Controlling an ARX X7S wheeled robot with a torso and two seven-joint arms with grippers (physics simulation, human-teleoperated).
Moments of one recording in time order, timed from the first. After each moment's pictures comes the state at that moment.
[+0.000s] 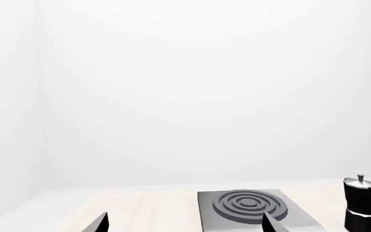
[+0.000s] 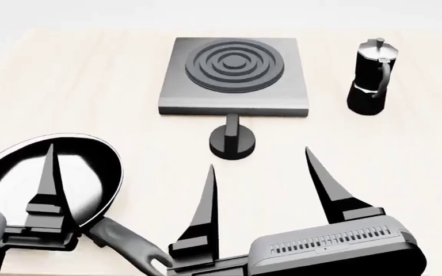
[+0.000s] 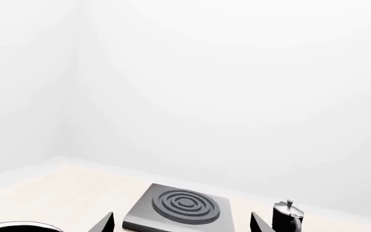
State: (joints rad) left arm -0.23 -0.24 0.16 0.74 -0.23 -0.59 -0.30; right arm 0.28 0.23 -0.28 -0.98 0.16 0.90 0.25
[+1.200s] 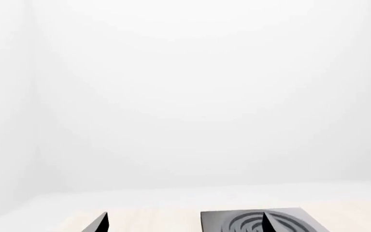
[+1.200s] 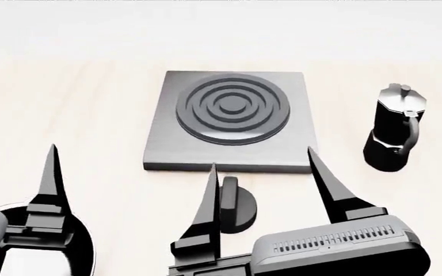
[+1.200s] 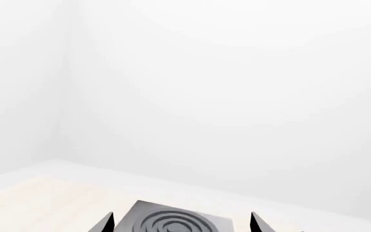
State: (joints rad) left arm -0.23 -0.26 0.17 0.73 -0.26 -0.59 -0.32; right arm 0.29 0.25 -0.28 -0.98 0.20 0.90 0.29
